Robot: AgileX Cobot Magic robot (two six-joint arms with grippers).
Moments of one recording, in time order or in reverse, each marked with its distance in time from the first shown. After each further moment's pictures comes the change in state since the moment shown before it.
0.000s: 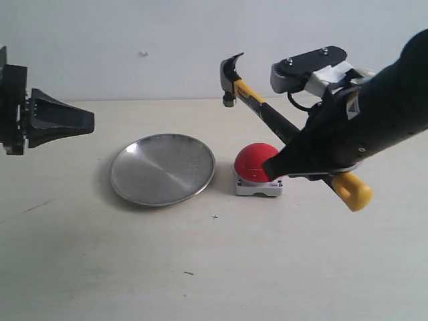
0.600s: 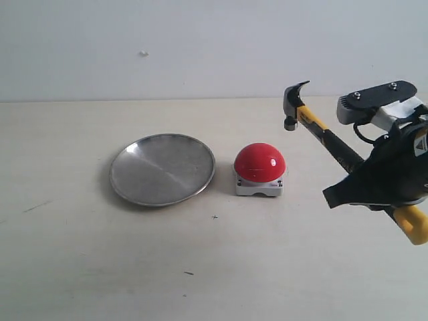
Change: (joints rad) left arm 0.188 -1.403 0.387 0.566 -0.588 -0.776; right arm -0.167 -0.105 0.202 -0.040 -0.049 0.008
